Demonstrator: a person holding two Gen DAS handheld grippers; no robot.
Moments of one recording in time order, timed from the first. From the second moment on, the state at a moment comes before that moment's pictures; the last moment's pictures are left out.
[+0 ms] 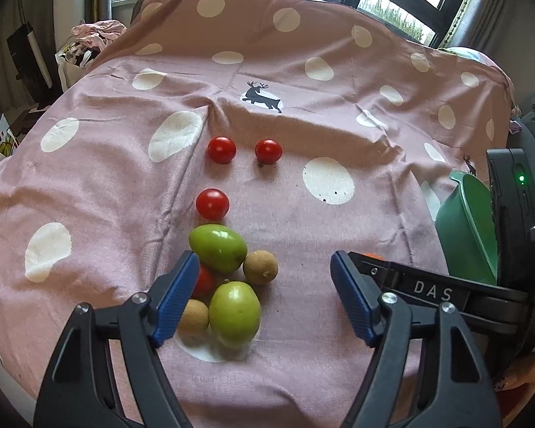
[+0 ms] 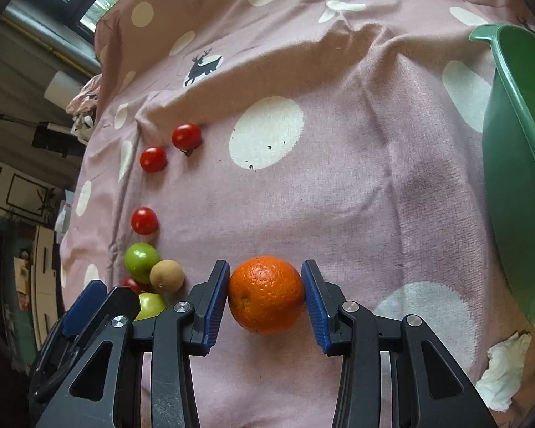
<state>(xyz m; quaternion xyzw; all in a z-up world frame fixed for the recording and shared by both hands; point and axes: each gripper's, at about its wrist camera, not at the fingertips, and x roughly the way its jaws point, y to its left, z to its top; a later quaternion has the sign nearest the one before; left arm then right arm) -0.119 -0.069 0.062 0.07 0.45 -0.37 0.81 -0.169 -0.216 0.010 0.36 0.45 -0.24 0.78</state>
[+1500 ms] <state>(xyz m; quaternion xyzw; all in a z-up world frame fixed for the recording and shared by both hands) -0.159 -0.137 0.020 0.08 0.50 -0.47 0.73 -0.195 -0.241 0.010 0.43 0.40 -0.20 0.79</state>
